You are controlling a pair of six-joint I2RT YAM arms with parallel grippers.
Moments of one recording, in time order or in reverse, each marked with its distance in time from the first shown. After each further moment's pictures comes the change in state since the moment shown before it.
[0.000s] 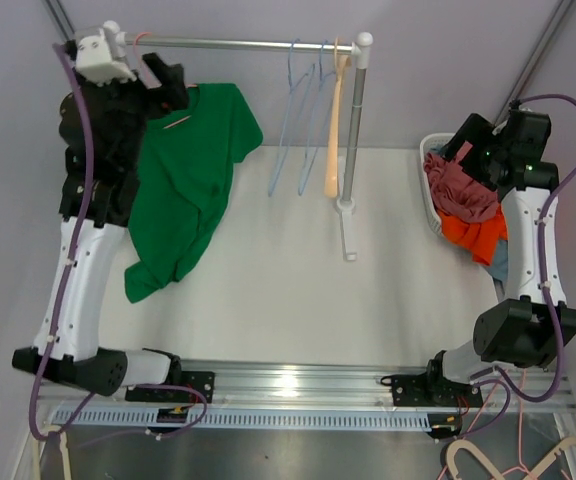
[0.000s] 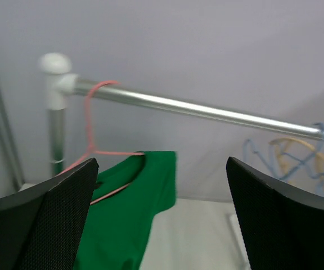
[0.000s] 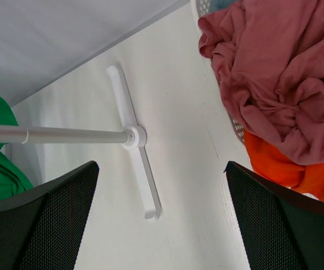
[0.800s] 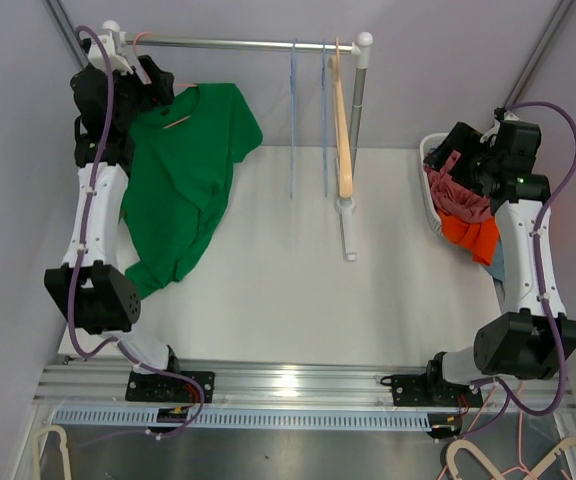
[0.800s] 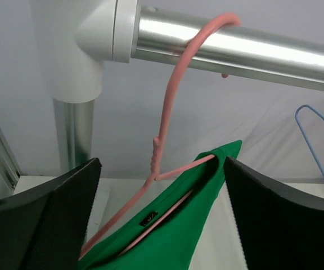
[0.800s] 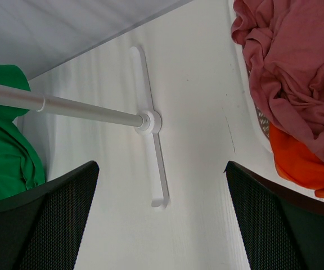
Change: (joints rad) left arm 0.350 0.291 -0.049 0.186 0.373 -0.037; right arm 0.050 -0.068 -0.124 0.073 -0.079 -0.020
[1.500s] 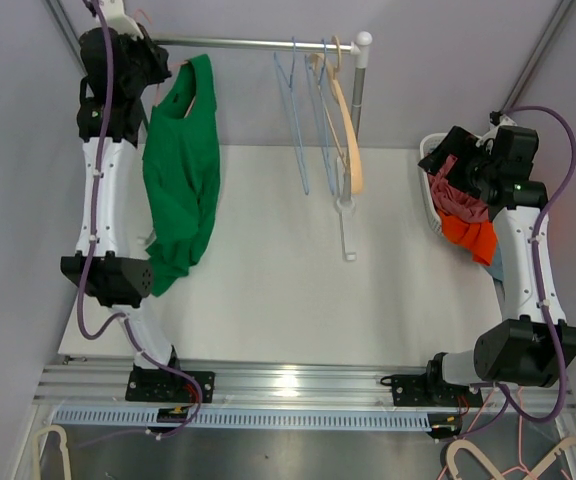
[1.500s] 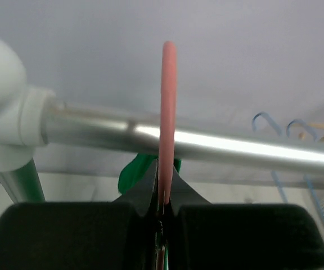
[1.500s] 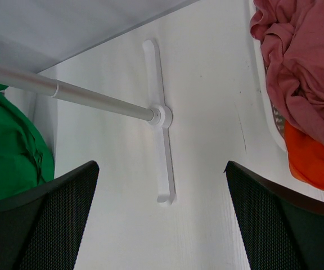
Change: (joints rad) left arm -0.095 0.214 0.476 -0.355 -0.098 -0.026; right arm 0.008 -0.053 -0.066 0.047 -0.049 -0.002
